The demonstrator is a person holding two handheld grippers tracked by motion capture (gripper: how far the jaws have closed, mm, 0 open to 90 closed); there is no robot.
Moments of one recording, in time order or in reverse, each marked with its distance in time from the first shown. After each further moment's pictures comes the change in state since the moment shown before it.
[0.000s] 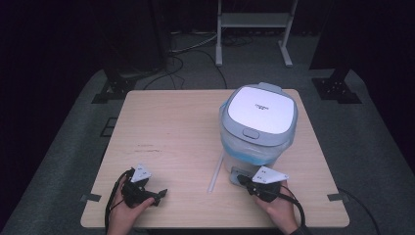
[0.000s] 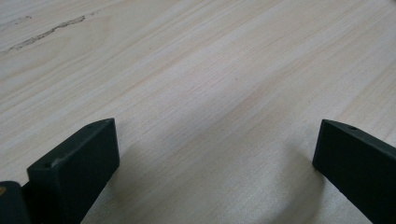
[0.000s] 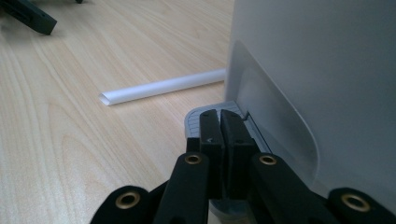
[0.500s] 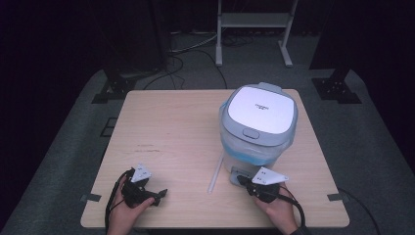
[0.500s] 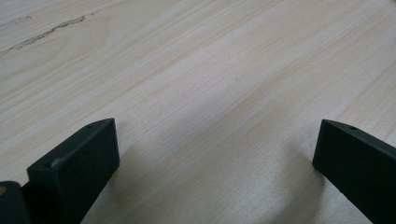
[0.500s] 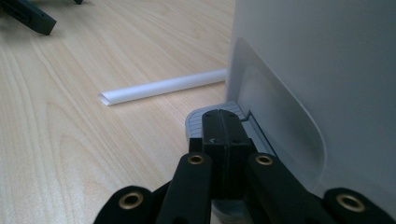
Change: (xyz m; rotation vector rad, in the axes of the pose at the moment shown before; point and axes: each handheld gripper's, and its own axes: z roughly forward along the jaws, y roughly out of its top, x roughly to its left) left arm 0.000 0.000 0.000 0.000 0.002 -0.001; right arm 0.002 -0.003 0.001 -0.013 -0.008 -0.009
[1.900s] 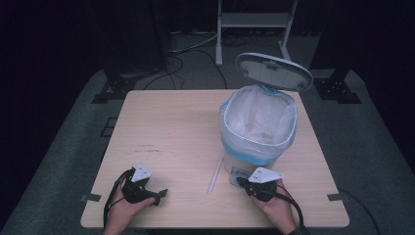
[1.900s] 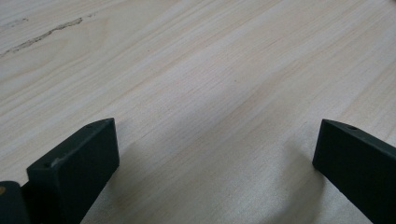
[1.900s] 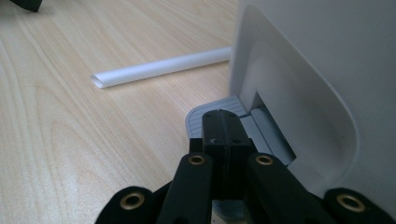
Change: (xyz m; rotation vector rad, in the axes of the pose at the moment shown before) left arm 0.001 0.001 0.001 0.002 -0.013 0.010; right arm 0.001 0.001 0.008 0.092 0.004 0.019
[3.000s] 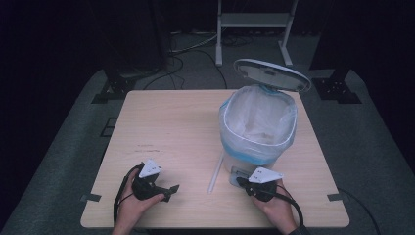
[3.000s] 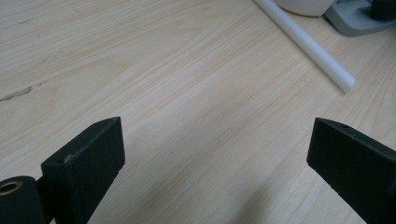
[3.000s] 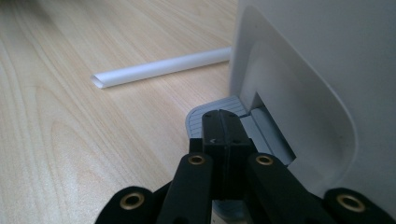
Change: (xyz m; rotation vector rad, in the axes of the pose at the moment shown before) left arm -0.026 0.035 0.001 -0.084 -0.090 -0.007; right arm 0.000 0.000 0.000 -0.002 0.001 -0.001
